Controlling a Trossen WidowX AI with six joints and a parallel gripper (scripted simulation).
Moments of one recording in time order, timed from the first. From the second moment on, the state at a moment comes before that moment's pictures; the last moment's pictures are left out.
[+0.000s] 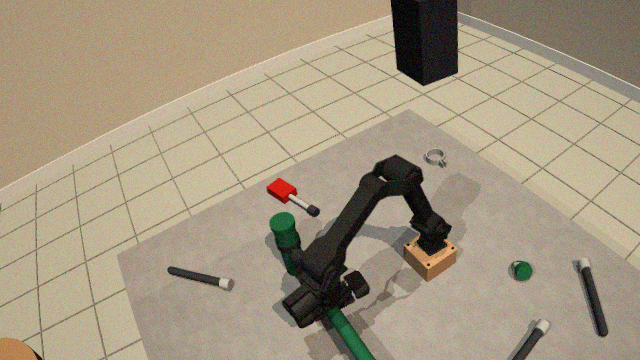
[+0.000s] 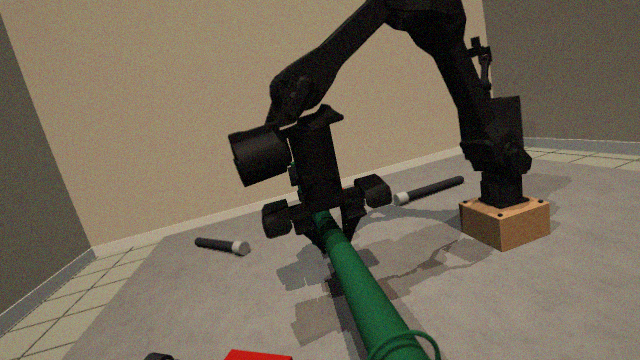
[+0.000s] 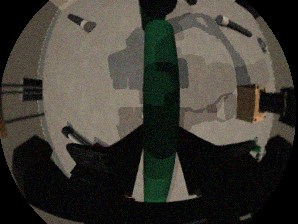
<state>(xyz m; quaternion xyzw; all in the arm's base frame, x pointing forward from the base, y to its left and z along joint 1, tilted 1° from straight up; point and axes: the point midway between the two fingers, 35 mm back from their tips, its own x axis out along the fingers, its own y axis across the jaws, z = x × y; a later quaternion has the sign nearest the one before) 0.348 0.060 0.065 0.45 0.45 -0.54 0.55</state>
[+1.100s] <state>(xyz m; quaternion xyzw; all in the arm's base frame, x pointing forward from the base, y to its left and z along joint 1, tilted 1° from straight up) 0.348 0.057 0.080 0.44 0.44 -0.55 0.55</state>
